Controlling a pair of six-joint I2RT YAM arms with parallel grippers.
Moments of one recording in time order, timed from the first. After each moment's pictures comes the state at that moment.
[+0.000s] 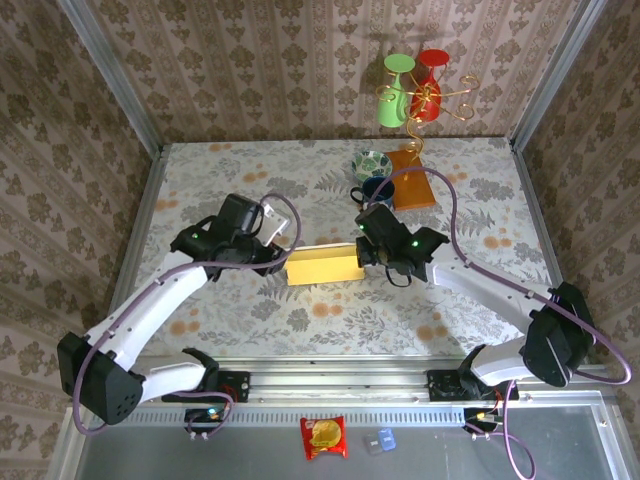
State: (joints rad) left arm -0.59 1.18 1.07 -0.87 0.15 0.09; right arm 0.73 1.40 1.08 -0.61 0.25 0.50
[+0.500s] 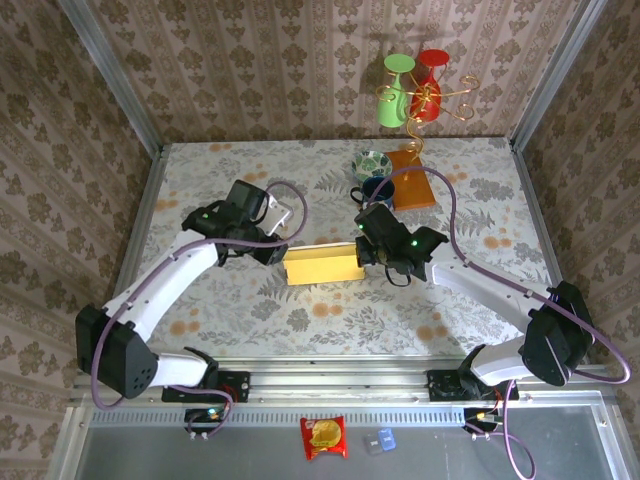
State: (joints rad) left arm -0.53 1.33 1.17 -0.91 0.17 0.11; right arm 0.73 1.40 1.08 -0.61 0.26 0.50
